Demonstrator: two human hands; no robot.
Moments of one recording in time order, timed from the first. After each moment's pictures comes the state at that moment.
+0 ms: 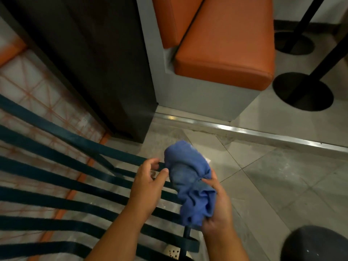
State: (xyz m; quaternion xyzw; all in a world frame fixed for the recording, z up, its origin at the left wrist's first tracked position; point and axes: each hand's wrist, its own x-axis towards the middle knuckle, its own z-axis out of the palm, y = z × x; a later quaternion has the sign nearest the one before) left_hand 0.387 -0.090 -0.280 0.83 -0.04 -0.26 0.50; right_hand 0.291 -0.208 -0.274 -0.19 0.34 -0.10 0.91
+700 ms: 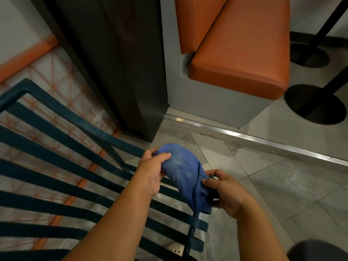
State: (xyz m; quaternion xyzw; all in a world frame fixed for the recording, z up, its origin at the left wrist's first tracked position) left_hand 0.425 -0.084 -0.266 0.60 0.19 -0.34 0.70; right_hand 0.301 -0.245 -0.271 -0.57 0.36 0.16 0.72
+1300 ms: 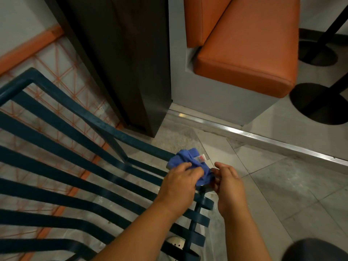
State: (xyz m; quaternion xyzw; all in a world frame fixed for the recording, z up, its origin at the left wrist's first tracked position) left_hand 0.360 -0.095 -0.282 0.91 -0.37 -0.08 0.19; right_hand 0.307 -0.214 -0.287 -0.51 0.48 -0.09 0.71
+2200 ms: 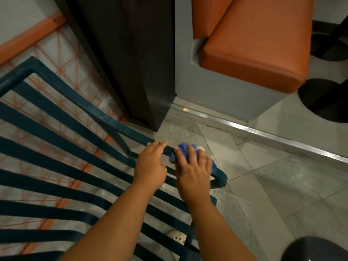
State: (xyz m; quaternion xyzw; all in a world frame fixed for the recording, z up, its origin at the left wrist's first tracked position) left_hand 0.416 -0.057 -0.287 0.95 -0.10 -0.18 0.25; right_hand 0.350 -0.159 -0.357 -0.97 0.18 -0.05 0.14
